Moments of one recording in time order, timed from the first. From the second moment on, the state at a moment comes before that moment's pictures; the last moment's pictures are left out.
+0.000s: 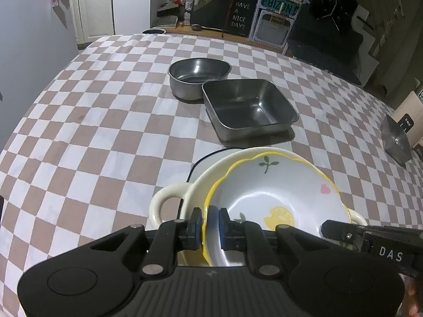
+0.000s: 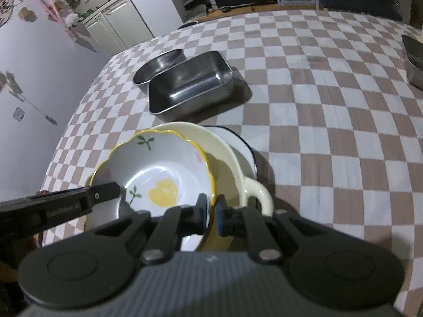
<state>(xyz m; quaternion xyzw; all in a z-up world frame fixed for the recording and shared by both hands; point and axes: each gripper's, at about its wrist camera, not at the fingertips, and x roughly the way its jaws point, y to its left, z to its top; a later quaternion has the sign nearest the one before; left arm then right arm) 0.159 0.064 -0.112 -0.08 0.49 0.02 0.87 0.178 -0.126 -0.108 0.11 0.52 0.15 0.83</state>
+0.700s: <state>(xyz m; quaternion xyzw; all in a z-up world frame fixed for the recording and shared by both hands) 0.174 0.062 -0.122 -0.08 0.51 0.01 0.86 0.188 -0.129 -0.116 0.16 0.55 0.12 0.81</state>
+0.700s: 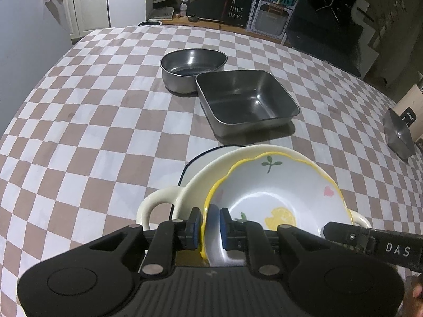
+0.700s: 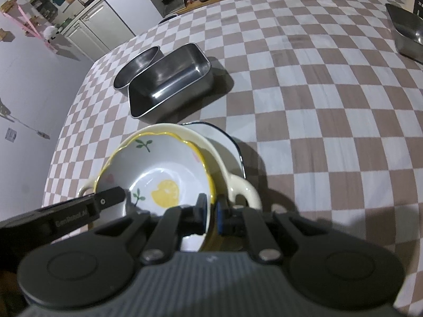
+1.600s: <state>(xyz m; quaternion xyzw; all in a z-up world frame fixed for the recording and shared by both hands) 0.166 0.078 -0.107 -0.12 0.50 0.00 0.86 0.188 -0.128 -0.119 0.17 0.55 0.12 0.81</state>
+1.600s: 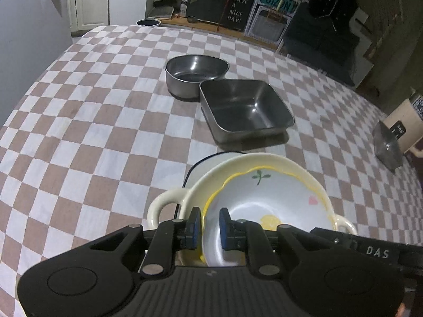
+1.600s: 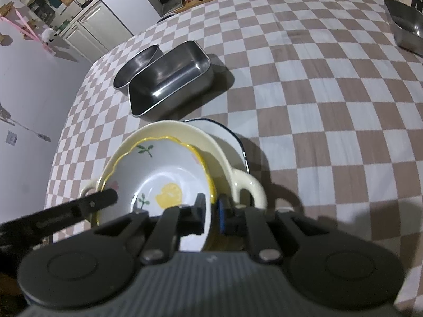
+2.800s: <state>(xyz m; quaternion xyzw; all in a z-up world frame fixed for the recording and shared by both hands) 0.152 0.080 -0.088 -0.13 0.48 -0.01 0.87 0.164 -0.144 -0.072 0.14 0.48 0.19 0.84</state>
